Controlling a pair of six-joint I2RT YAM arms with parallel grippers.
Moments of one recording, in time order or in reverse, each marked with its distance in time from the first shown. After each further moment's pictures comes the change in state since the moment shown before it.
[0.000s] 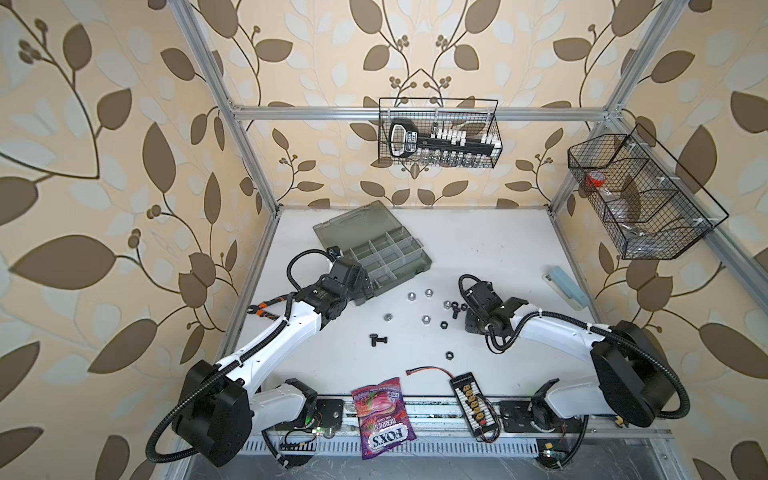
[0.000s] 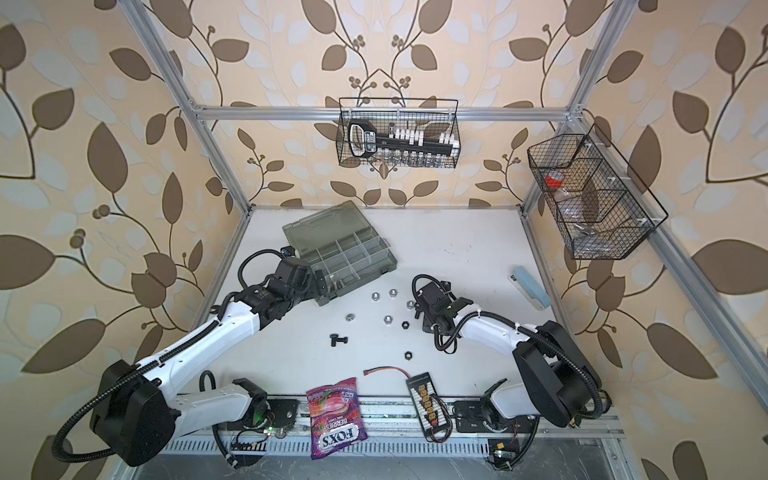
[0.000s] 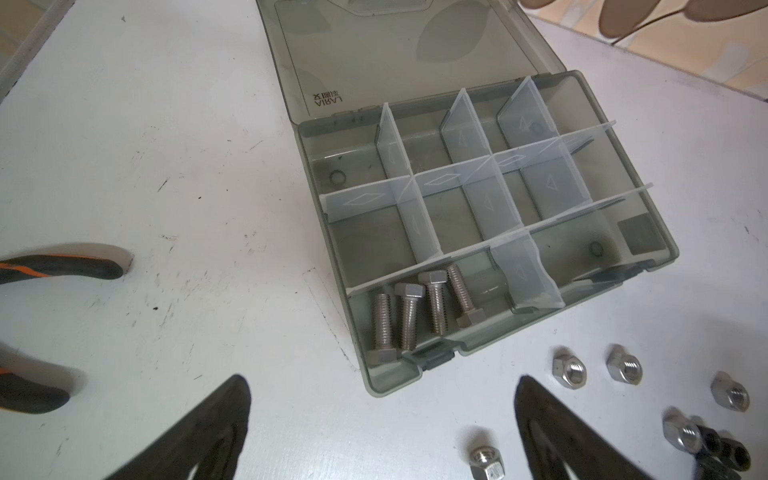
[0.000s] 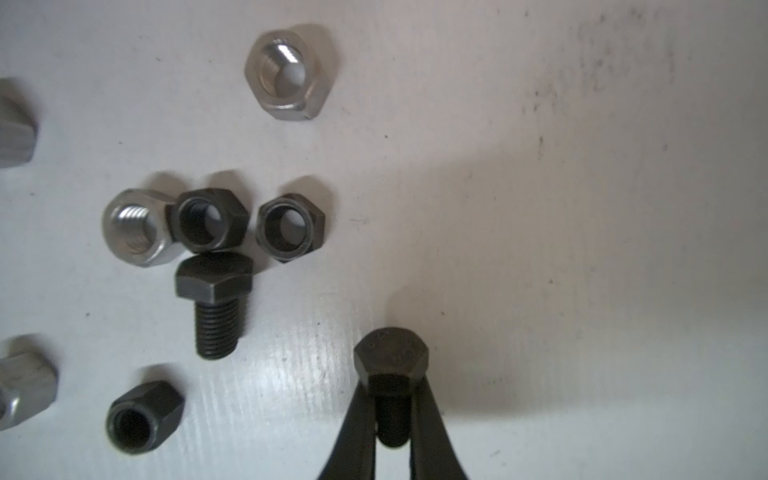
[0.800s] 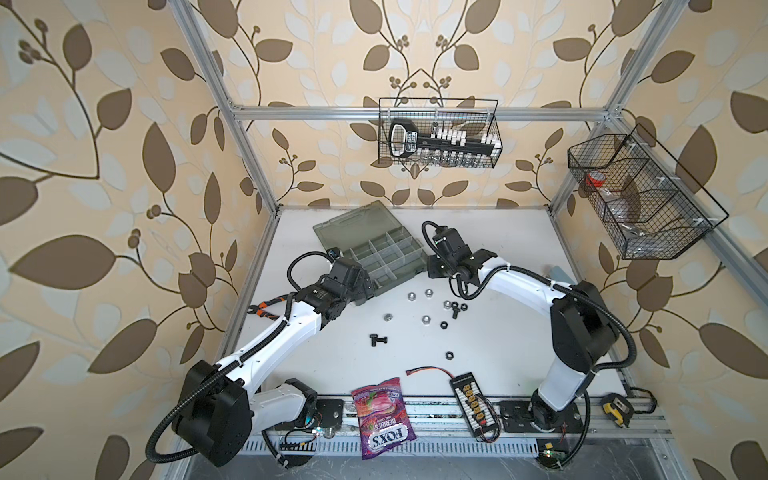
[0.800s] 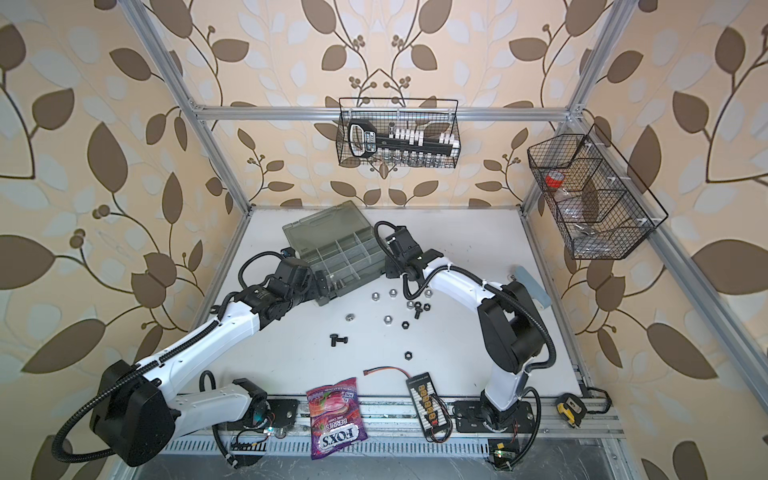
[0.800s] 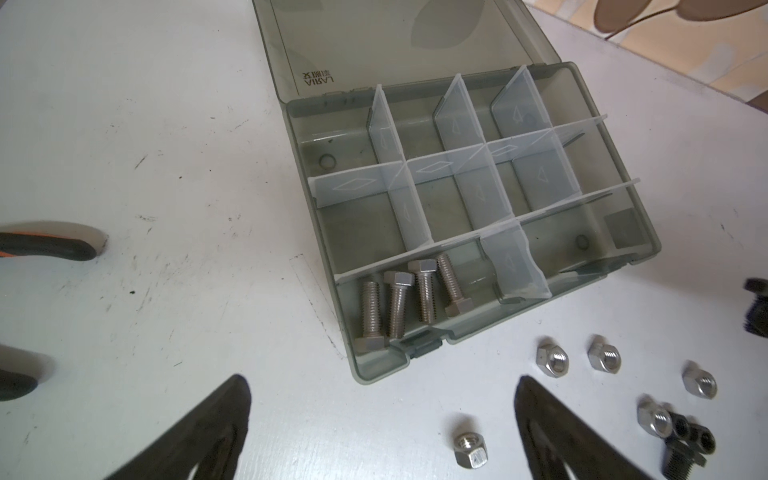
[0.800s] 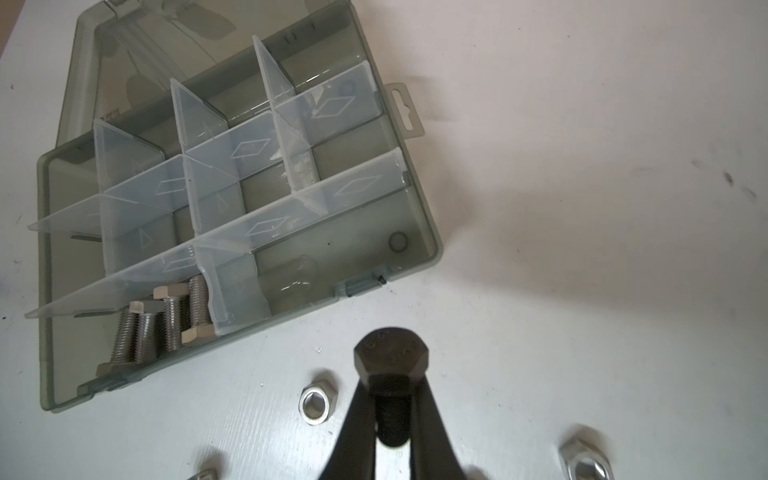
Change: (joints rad) left arm 0.000 -0.001 0.000 -0.009 0.051 -0.049; right arm 0.001 0.409 0.641 0.111 -0.122 -0.292
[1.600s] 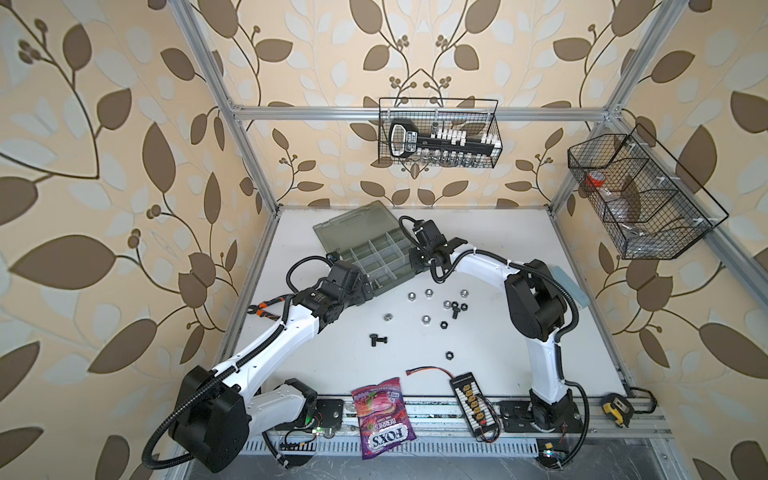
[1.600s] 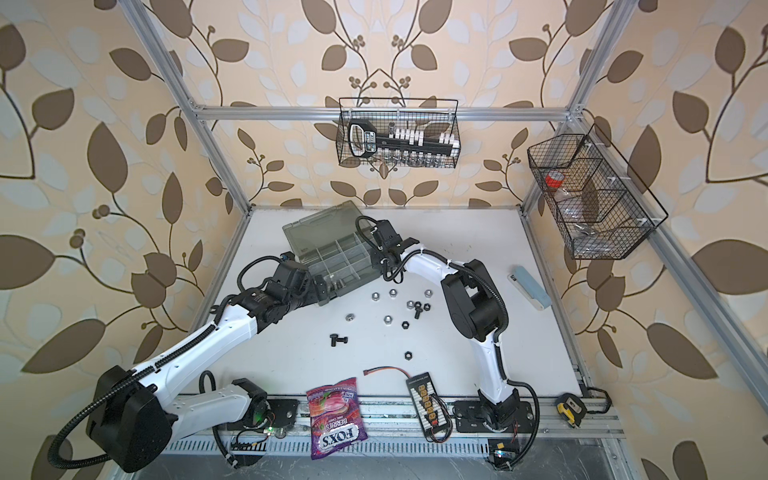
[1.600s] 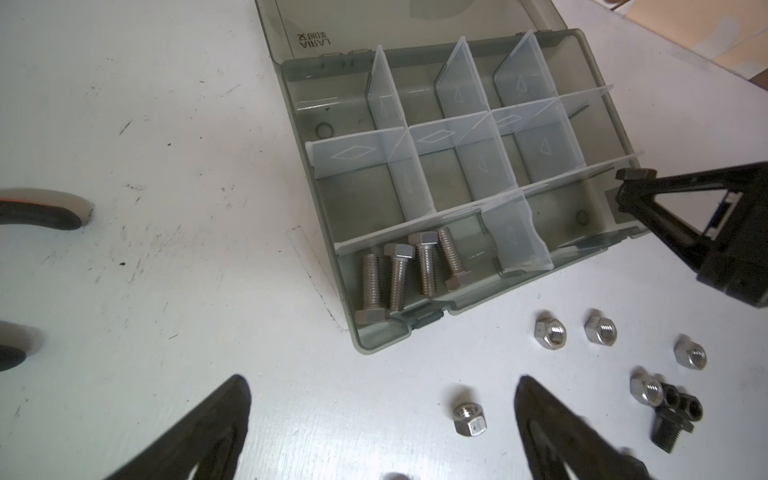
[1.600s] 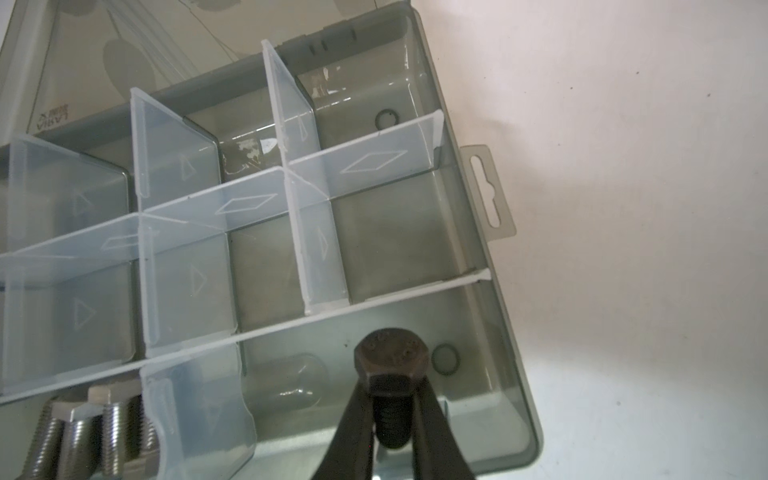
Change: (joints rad) left arm 0.000 -0.037 -0.023 -0.047 0.038 -0.011; right arm -0.003 0.314 0.294 -0.003 -0.025 -0.090
